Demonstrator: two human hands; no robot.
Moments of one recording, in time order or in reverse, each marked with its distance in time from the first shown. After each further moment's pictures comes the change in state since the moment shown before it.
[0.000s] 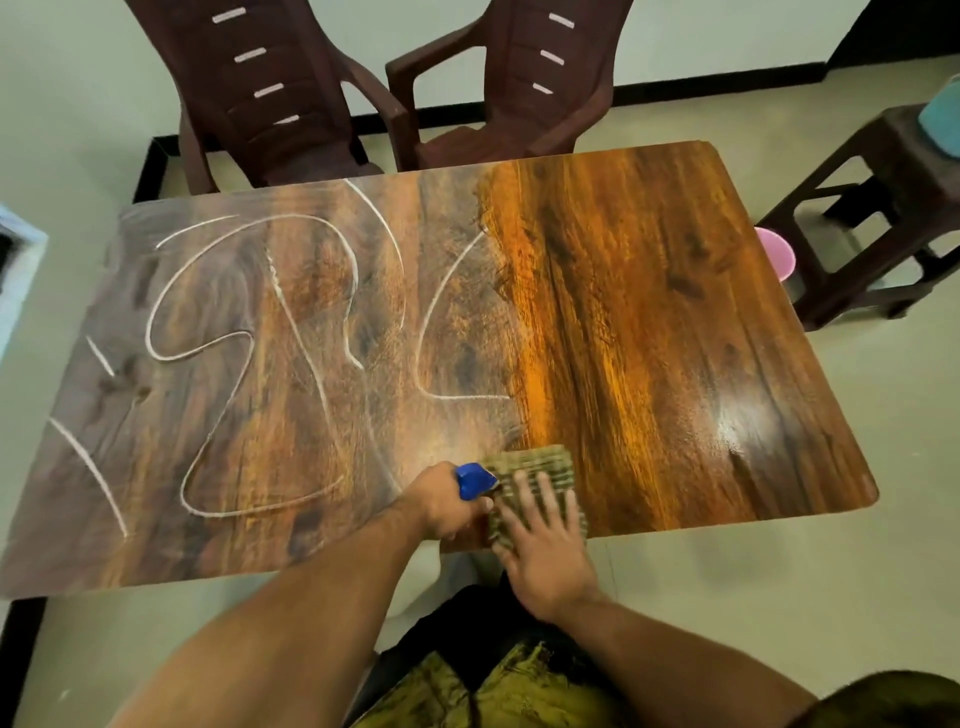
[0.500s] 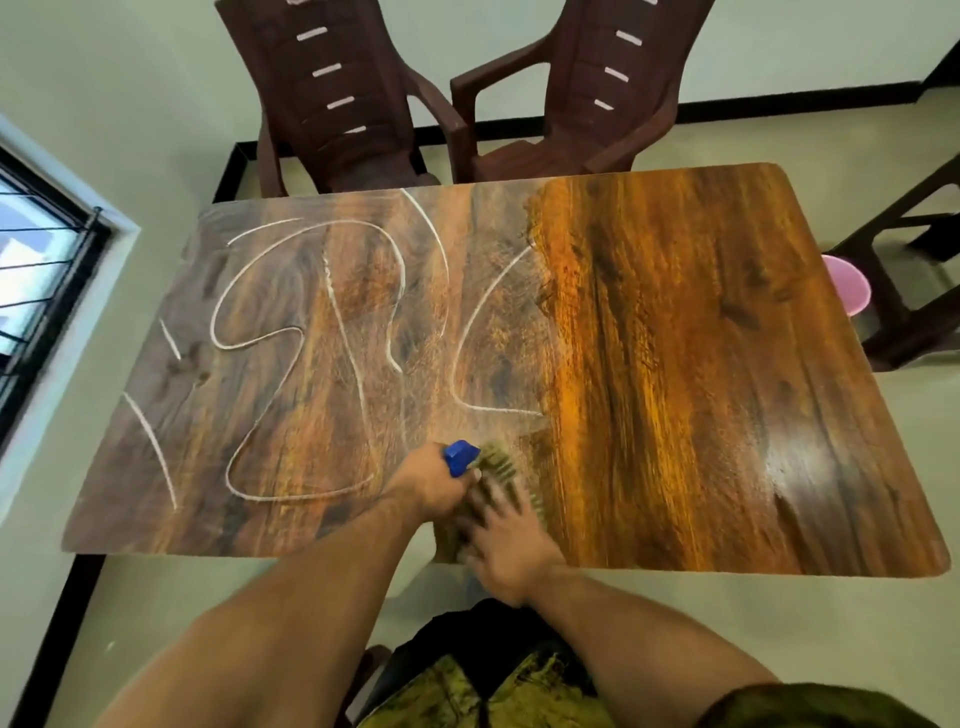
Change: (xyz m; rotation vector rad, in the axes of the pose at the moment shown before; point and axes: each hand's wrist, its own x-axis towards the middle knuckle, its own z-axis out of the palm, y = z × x) left_hand -0.007 -0.005 -0.037 -0.044 0.275 -0.083; right_hand 0.055 -0.043 -0.030 -0.103 -0.209 -0.440
